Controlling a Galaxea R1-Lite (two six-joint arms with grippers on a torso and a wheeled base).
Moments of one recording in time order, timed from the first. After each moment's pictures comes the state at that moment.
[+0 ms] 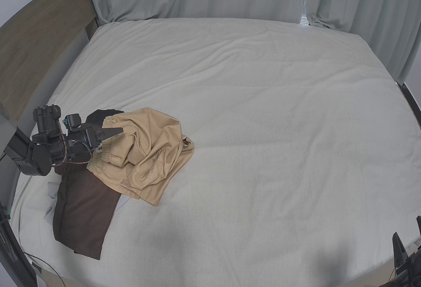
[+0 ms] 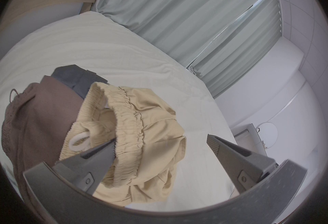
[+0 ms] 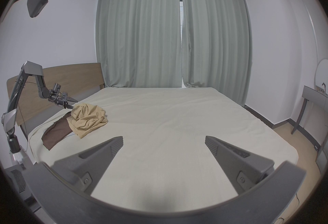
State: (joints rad) left arm 0.15 2.05 -0.94 -0.72 -0.77 -0.30; right arm 0.01 0.02 -0.02 0.00 0.01 0.00
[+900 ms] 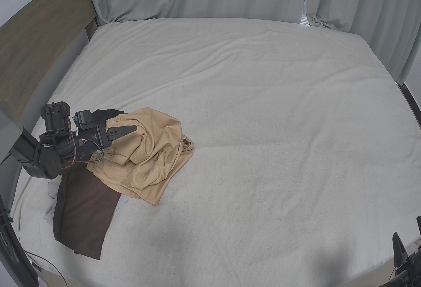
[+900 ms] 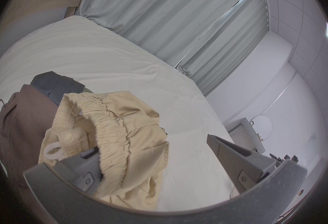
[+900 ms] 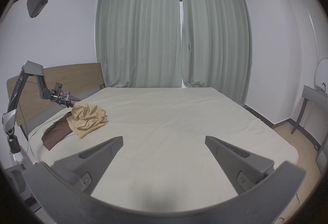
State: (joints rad) left arm 0.06 2.05 -0.92 -0.81 -0.77 -0.31; right arm 0.01 0.02 -0.02 0.00 0.01 0.00
